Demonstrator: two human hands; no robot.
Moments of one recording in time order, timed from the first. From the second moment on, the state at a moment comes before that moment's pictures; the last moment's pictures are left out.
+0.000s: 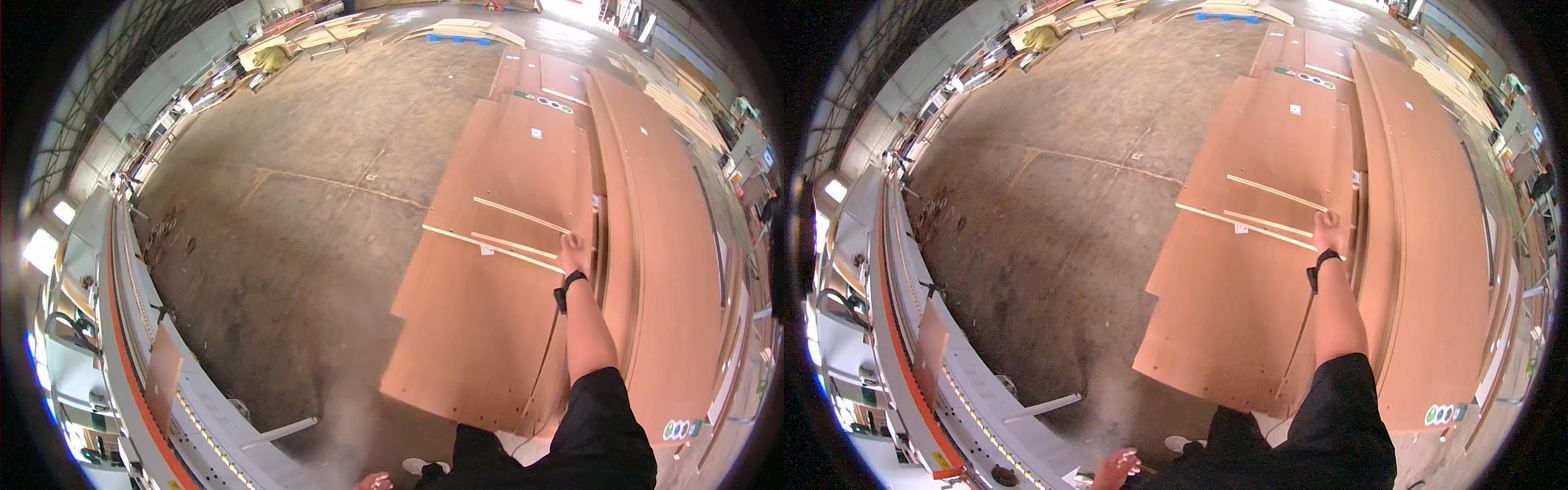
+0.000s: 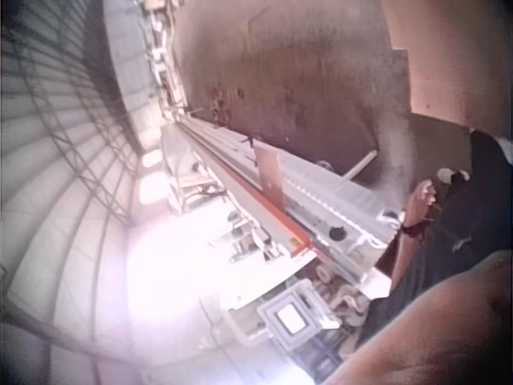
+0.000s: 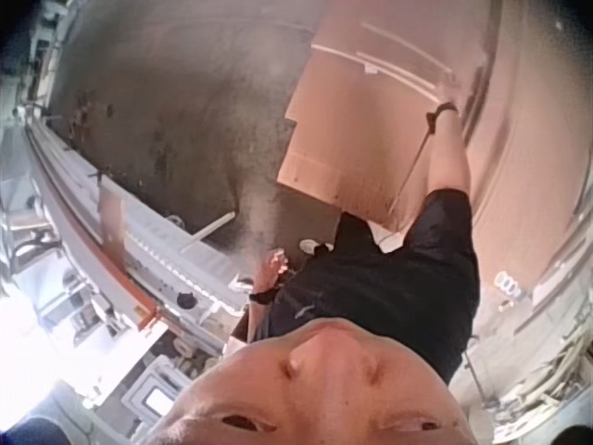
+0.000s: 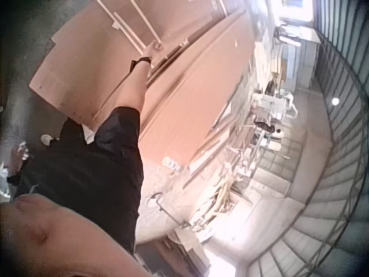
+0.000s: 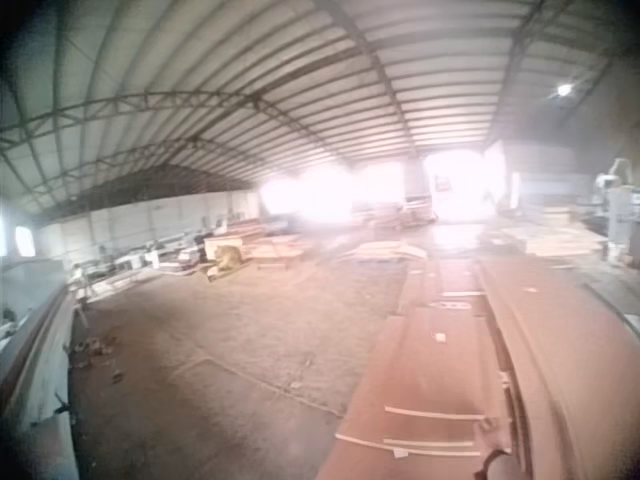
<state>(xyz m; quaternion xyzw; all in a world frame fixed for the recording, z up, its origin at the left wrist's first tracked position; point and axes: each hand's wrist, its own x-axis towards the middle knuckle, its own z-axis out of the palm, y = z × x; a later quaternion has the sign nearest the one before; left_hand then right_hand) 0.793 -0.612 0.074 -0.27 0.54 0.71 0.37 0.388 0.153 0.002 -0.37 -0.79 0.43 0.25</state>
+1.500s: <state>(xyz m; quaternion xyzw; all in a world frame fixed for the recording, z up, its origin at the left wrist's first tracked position) 0.655 -0.512 0.107 -0.45 0.54 0.71 -0.06 0.526 -0.021 0.055 -0.35 -0.26 0.90 0.07</state>
